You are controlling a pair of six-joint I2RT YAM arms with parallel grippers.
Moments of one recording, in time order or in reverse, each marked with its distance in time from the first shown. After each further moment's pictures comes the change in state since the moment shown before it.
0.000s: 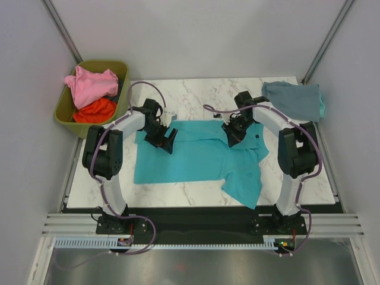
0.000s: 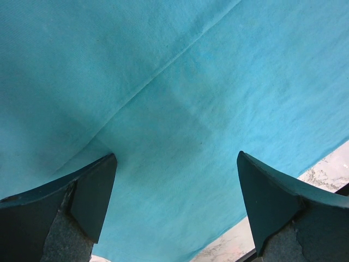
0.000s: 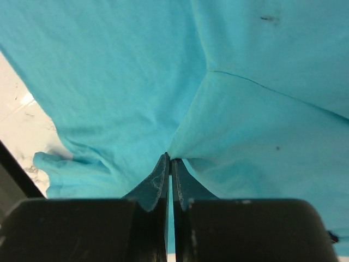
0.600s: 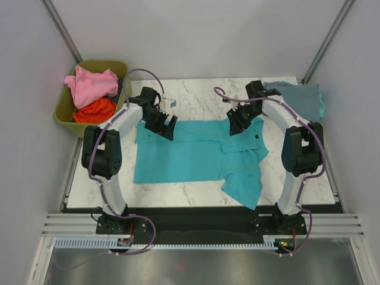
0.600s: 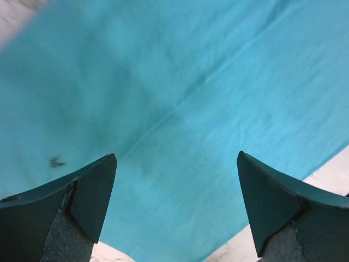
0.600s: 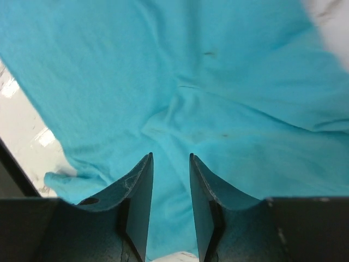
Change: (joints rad) left arm 0.014 0.000 0.119 -0.018 0.007 0.000; right arm -0.061 0.004 0.075 0.005 -0.100 0.062
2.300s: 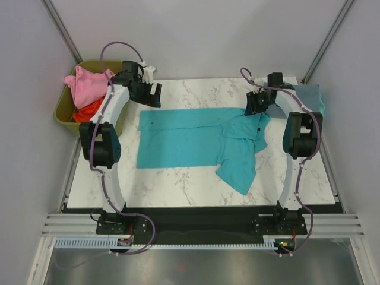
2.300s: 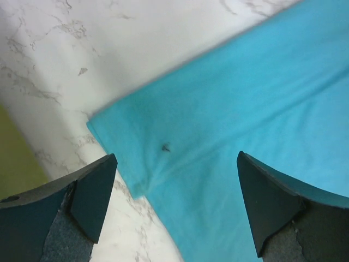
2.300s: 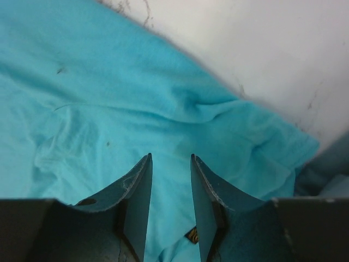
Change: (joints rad) left arm 0.154 0.220 0.515 -0.019 -0.099 -0.042; right arm -0.245 0.341 0.303 0.270 0.083 0.281
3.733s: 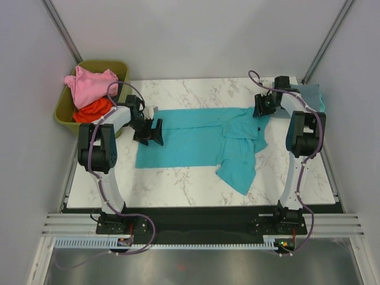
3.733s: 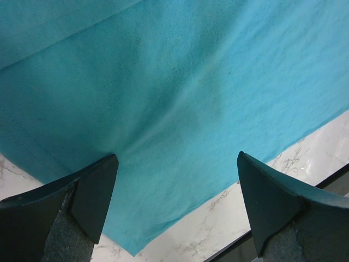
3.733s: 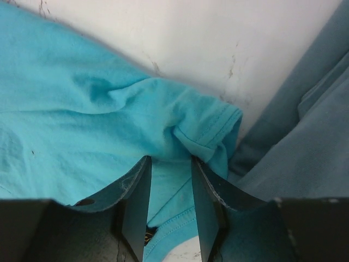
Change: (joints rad) left arm 0.022 -0.159 -0.562 -0.010 0.182 -0.092; right arm -0.064 -0.004 -0.068 0.071 0.106 0.031
